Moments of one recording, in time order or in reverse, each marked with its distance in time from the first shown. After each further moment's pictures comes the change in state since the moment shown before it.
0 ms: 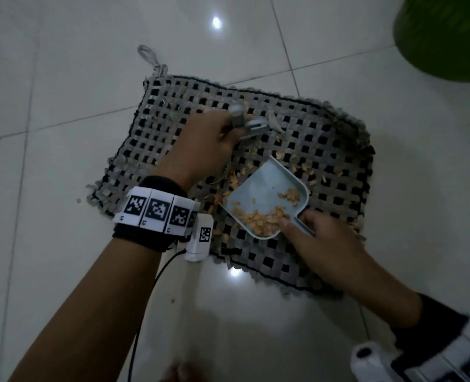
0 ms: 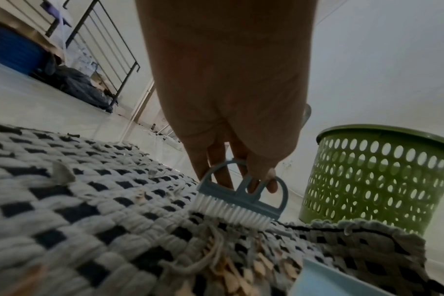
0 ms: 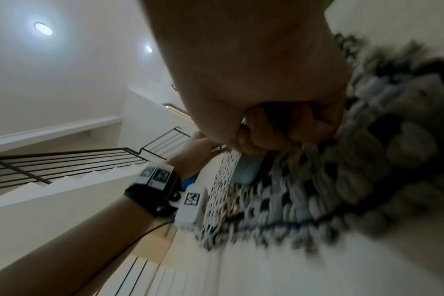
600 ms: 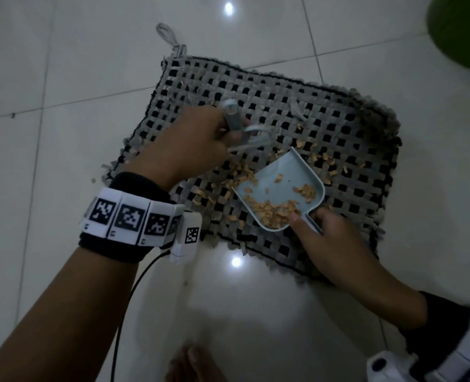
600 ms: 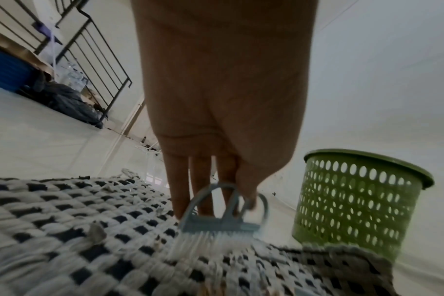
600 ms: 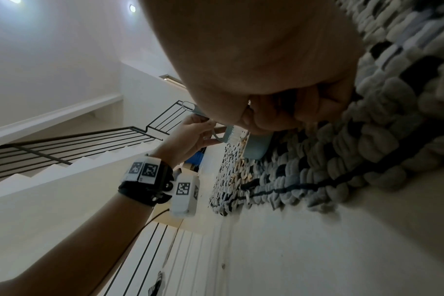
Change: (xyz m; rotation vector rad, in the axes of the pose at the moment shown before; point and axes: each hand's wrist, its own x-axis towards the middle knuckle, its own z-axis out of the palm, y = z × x) left_hand -0.036 -0.009 -0.038 0.042 -0.207 -0.075; right_hand -0.009 -0.006 0.021 0.058 0.019 0.060
